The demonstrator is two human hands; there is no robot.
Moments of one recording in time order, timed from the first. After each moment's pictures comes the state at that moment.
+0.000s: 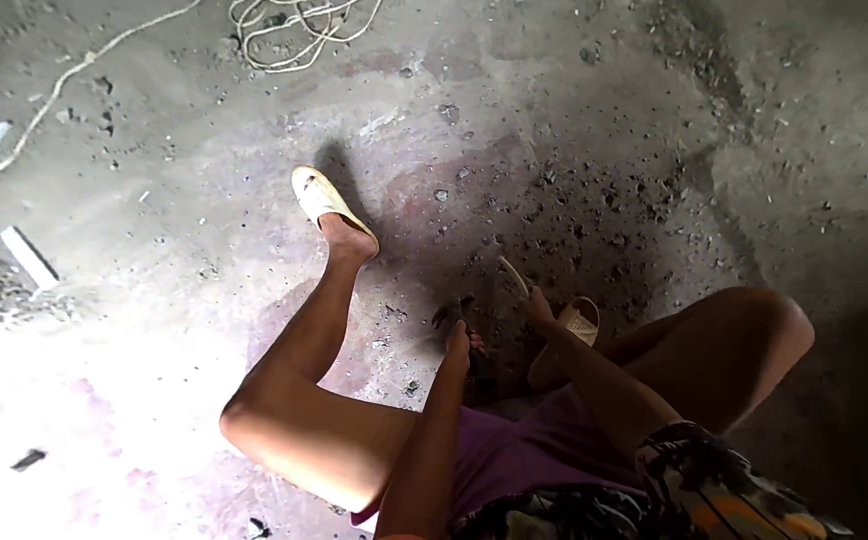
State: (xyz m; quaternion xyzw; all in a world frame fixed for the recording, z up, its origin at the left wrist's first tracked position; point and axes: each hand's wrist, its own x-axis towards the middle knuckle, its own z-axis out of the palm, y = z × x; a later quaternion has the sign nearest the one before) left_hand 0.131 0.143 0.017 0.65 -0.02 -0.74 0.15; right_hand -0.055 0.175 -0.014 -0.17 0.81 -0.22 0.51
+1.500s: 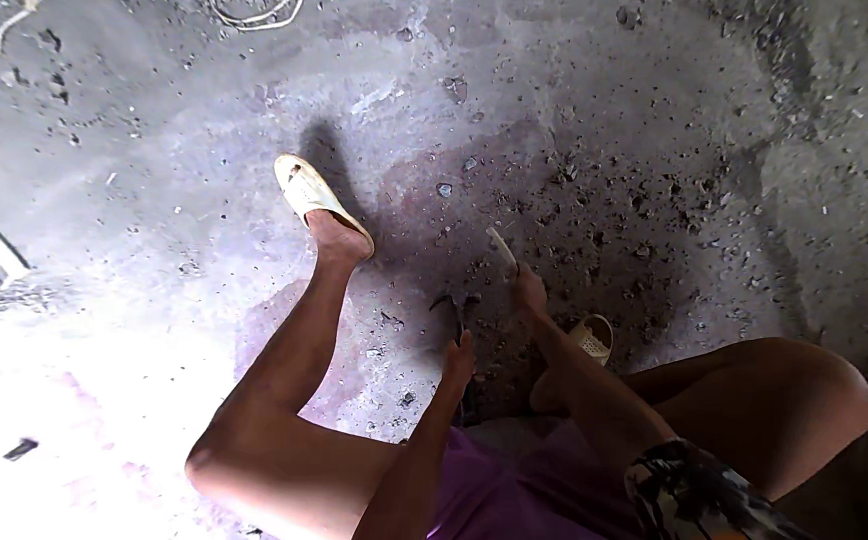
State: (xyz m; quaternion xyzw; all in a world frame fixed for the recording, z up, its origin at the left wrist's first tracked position) left_hand 0.130 0.122 0.003 0.70 -0.30 -0.65 -0.02; right_hand -0.055 0.076 0.001 -0.28 0.86 -0.11 0.41
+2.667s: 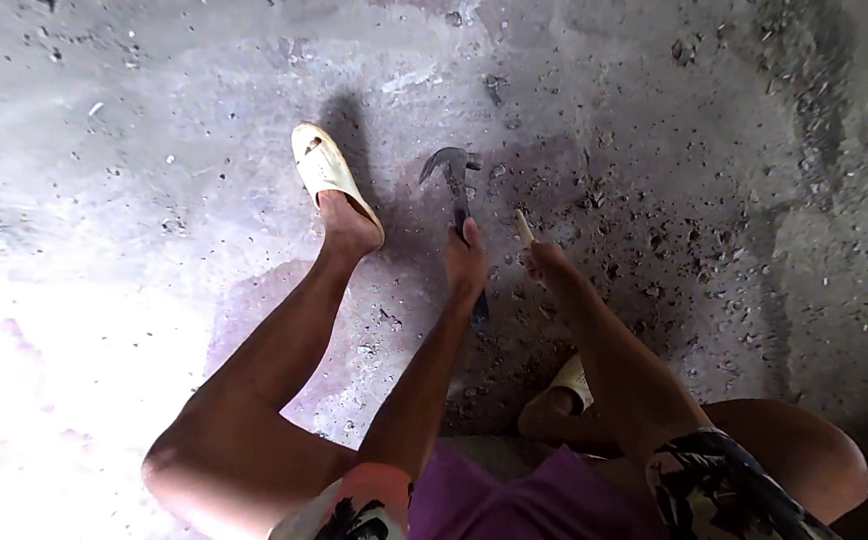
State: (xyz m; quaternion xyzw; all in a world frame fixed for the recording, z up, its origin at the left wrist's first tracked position) left_hand 0.051 -0.045 0.021 0.70 -0.46 -0.51 0.20; right_hand -0.099 0.019 0.054 -0.40 0.59 -0.45 0.54
